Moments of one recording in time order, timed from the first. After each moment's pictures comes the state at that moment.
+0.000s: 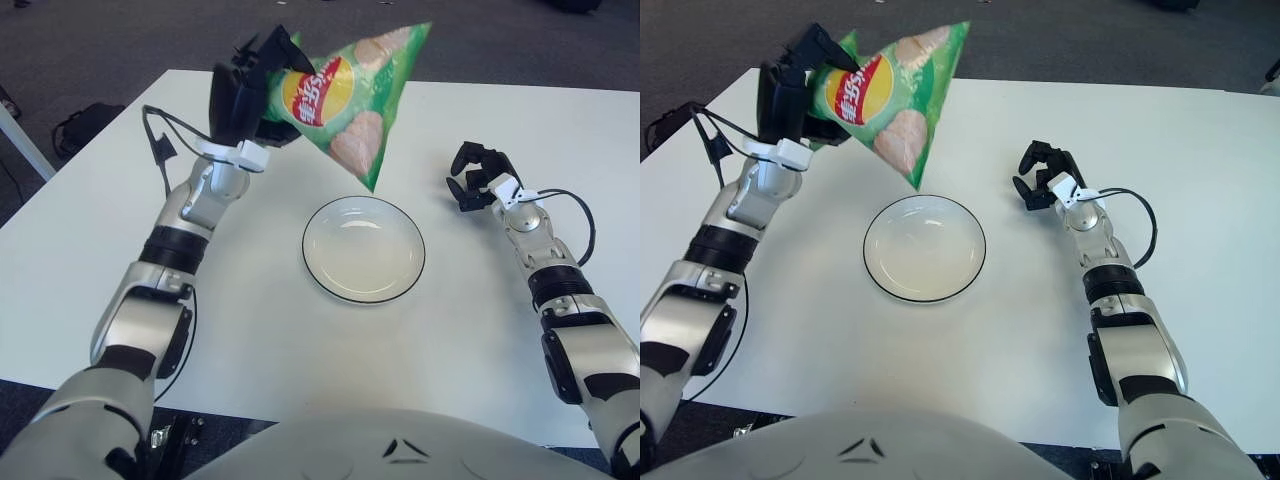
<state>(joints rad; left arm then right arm) -0.63 0.38 -0.18 0.34 0.46 -0.74 0.44 -0.55 -0.44 0.10 0.79 -0.19 -0.26 -0.01</state>
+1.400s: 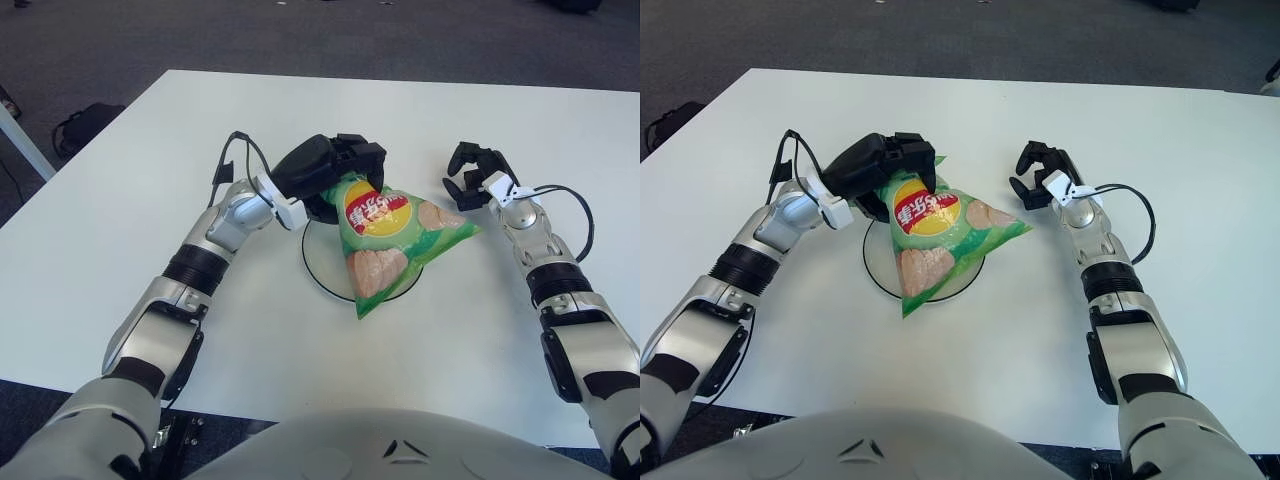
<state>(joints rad) -0.61 0.34 -0.33 0.37 0.43 -0.92 -0.14 -0.56 -0.44 0.12 0.77 -0.23 -0.20 0.00</state>
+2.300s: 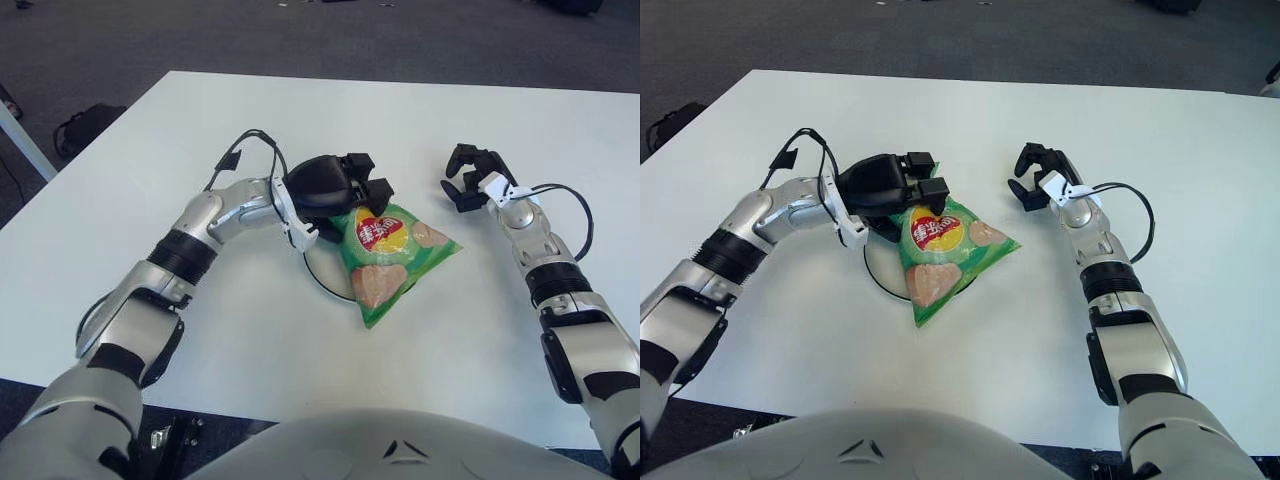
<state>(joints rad) -0.71 0.48 -0.50 0.36 0.79 -0.92 -0.10 -0.56 -0.43 0.13 0.75 -0.26 -0.18 -0.01</state>
